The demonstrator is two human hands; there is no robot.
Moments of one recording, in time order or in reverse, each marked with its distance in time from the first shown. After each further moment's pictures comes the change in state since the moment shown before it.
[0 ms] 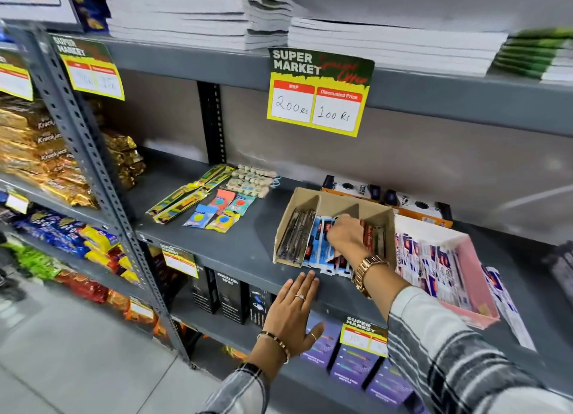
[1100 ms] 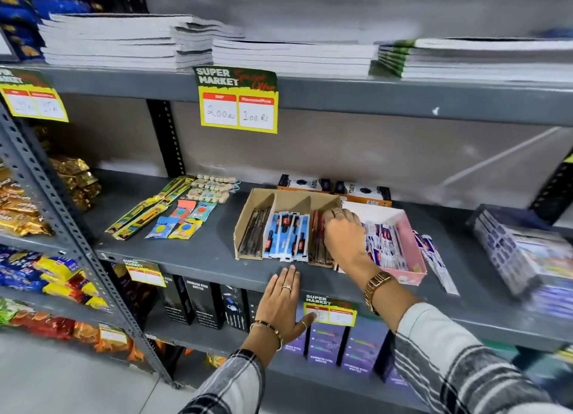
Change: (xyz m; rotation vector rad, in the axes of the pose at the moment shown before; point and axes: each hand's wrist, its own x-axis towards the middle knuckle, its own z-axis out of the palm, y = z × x) left_hand 0.010 0.048 -0.003 0.142 -0.061 -0.012; right_hand -0.044 0.078 -0.053 -0.530 0.276 -0.364
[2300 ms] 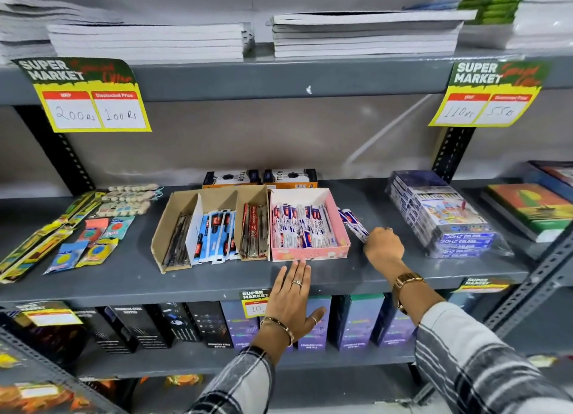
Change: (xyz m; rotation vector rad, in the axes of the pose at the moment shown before) left_hand 0.029 0.116 -0.001 0.012 0.024 0.362; right_hand -0.079 0.187 0.017 0.164 -0.234 0.820
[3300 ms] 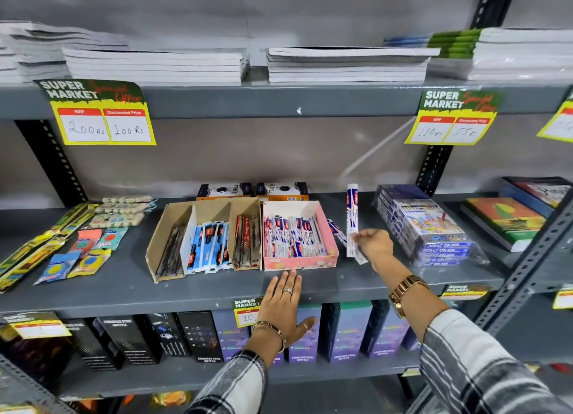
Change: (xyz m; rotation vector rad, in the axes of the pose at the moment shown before) left_hand 0.006 -0.004 0.015 -0.070 -0.121 -0.045; right_hand -0.010 -0.006 -0.033 0.785 -0.013 0.205
